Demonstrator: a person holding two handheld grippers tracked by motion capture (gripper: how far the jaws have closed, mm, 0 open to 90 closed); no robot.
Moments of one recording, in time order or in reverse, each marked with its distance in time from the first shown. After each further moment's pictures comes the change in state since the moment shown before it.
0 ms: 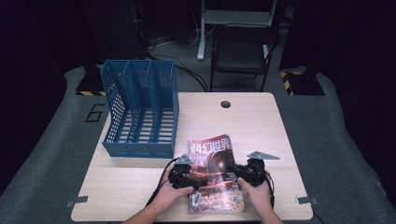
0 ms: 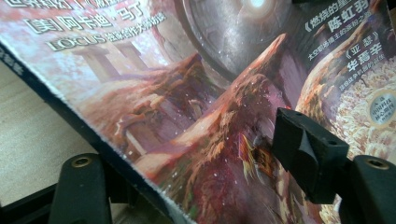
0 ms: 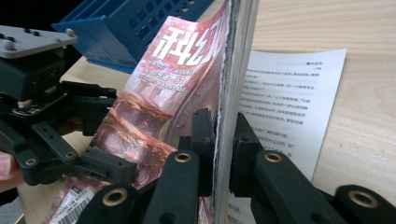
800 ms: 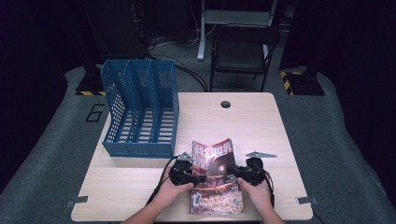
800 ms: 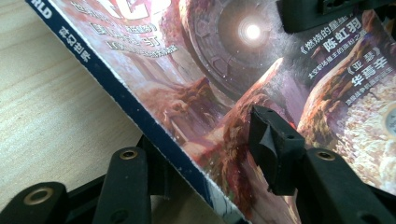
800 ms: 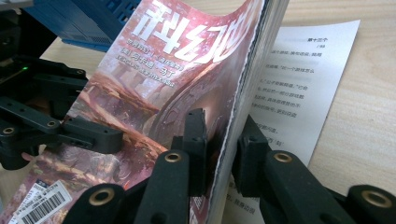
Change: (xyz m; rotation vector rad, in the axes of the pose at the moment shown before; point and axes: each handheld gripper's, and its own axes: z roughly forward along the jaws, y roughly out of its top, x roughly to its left) left arm 0.001 0.009 0.001 0.064 0.029 -0.036; right arm -0.013 -0.004 0.010 0.100 -0.039 0.038
